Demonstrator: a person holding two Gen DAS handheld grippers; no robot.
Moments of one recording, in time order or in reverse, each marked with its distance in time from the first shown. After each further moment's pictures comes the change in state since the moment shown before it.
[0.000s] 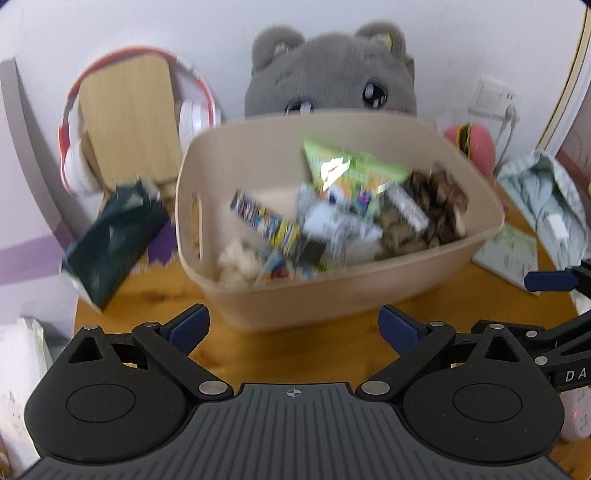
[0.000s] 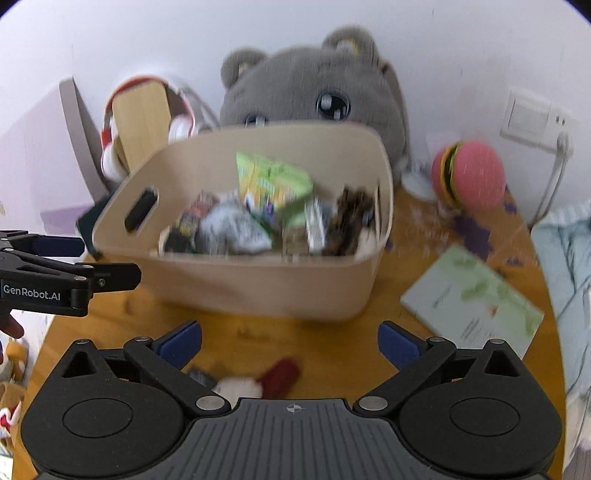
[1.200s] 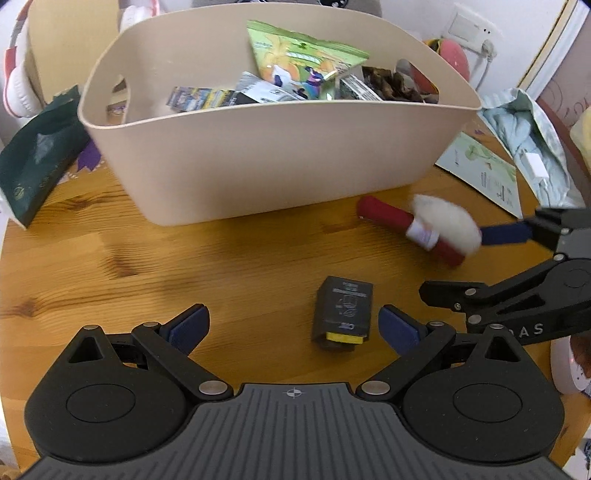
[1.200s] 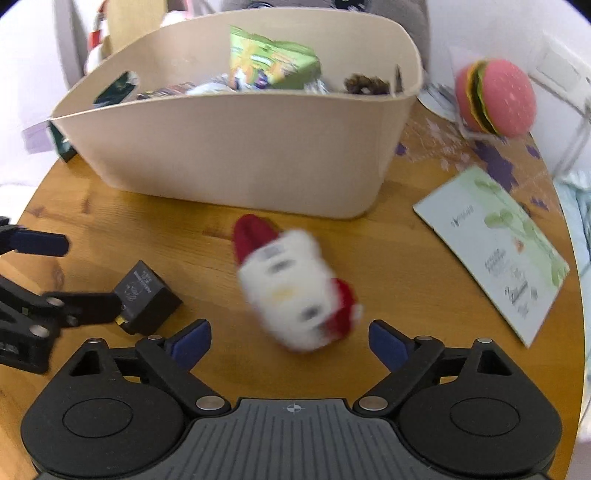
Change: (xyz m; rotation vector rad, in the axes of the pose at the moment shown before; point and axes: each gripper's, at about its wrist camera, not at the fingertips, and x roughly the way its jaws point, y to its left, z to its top) left arm 0.045 -0.032 -0.054 -0.014 0.158 -0.133; right arm 0.057 -0.005 -0.045 -0.133 0.149 -0.001
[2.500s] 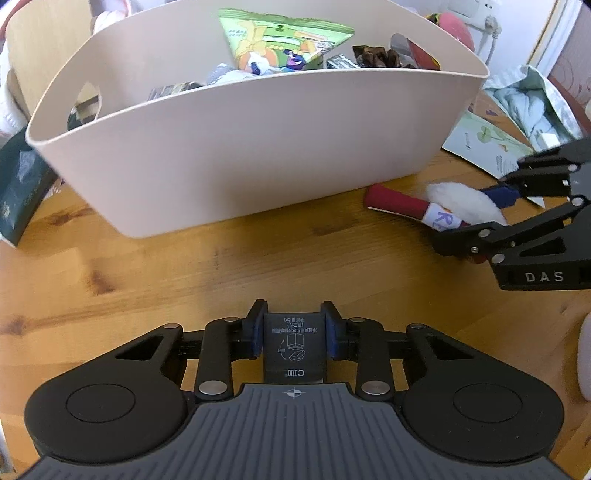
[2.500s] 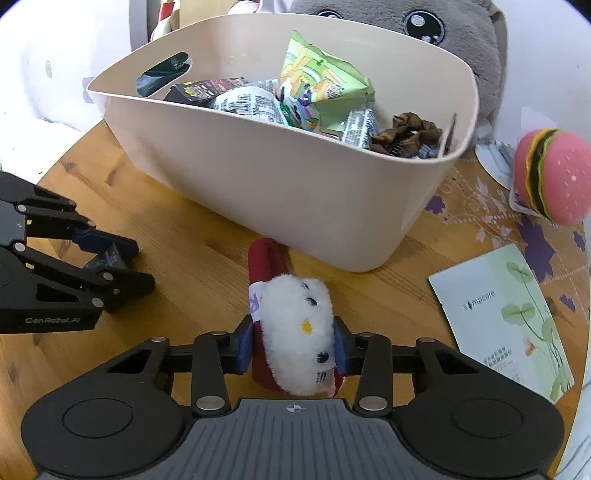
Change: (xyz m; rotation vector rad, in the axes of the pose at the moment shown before) left arm 0.021 -0.022 0.007 0.031 0.008 0.064; right arm 0.016 -0.022 0.024 -0.255 -0.066 0.117
